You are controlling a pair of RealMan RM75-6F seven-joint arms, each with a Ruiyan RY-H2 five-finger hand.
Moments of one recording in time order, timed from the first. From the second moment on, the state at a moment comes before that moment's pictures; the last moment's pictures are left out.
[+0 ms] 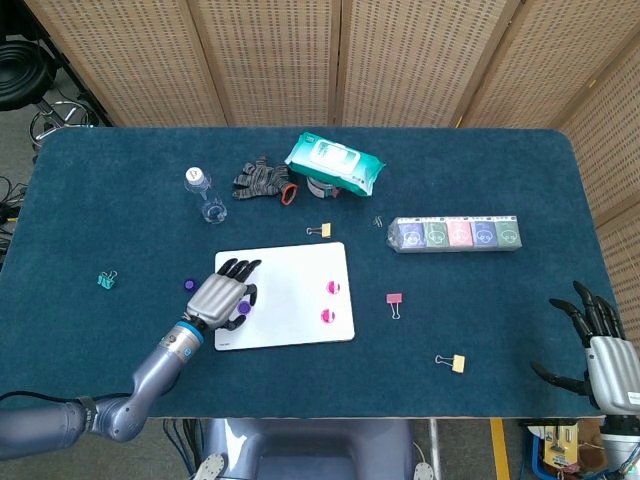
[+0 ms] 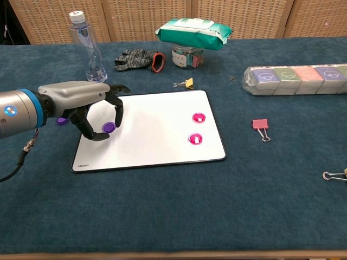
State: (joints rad) left arm -0.75 -1.53 -0.12 -1.58 1.00 0.87 0.46; right arm 0.04 -1.07 0.06 -1.71 -1.52 1.54 0.20
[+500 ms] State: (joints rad) left arm -0.76 -1.55 -0.09 -1.60 0.98 0.91 0.52; right arm 0.04 -1.07 0.06 -1.72 -1.53 1.53 0.20
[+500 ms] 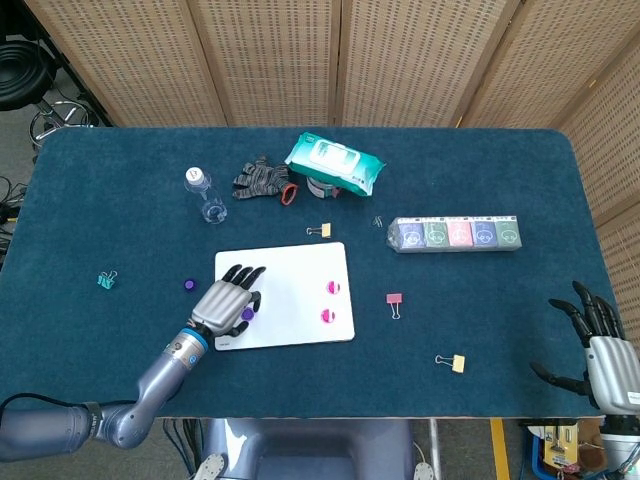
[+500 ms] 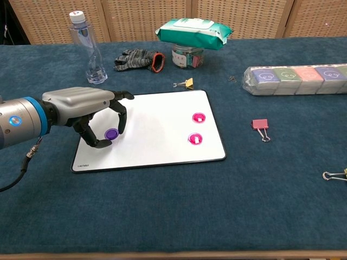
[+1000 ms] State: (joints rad) left arm -0.75 -1.52 -0.10 -1.60 0.98 0.93 0.46; right arm 0.04 -1.07 0.06 -1.72 -1.53 1.53 0.19
